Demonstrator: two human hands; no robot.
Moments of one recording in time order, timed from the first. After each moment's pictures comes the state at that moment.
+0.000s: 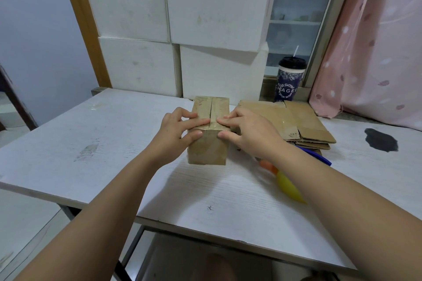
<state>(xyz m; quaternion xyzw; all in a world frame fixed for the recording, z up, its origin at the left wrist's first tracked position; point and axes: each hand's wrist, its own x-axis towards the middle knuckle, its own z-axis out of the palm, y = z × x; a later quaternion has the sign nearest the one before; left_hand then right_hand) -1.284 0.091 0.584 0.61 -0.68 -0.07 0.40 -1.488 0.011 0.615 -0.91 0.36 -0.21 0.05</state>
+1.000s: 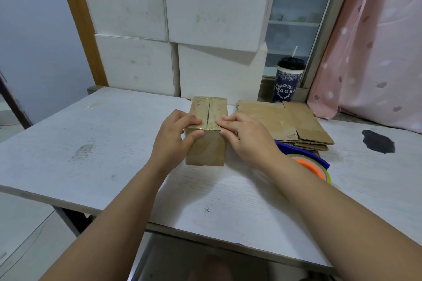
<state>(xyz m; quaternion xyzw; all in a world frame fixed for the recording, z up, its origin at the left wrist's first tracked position) -1.303 0.091 0.578 0.61 -0.62 -0.01 0.50 -1.486 0.026 0.609 -0.89 0.37 -0.25 0.09</state>
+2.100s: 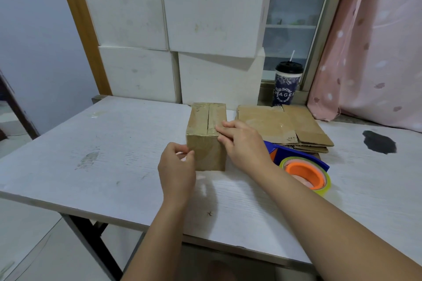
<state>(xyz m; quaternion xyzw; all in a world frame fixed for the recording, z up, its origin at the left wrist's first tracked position) -1.350 0.120 0.561 0.70 -0.31 -0.13 0.63 -1.475 0.045 0.607 -0.86 0.41 -0.29 0.12</state>
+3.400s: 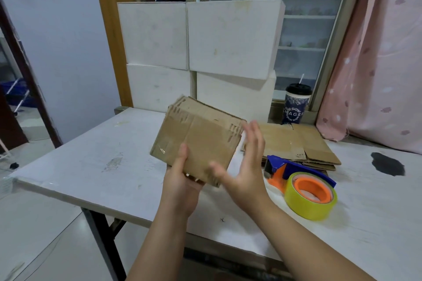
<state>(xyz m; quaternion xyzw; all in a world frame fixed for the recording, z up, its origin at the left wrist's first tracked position) -1.340 0.161 0.587 0.27 -0.20 -0.50 0.80 -1.461 0.115 0.605 -0.76 0.25 -0.53 0.28</state>
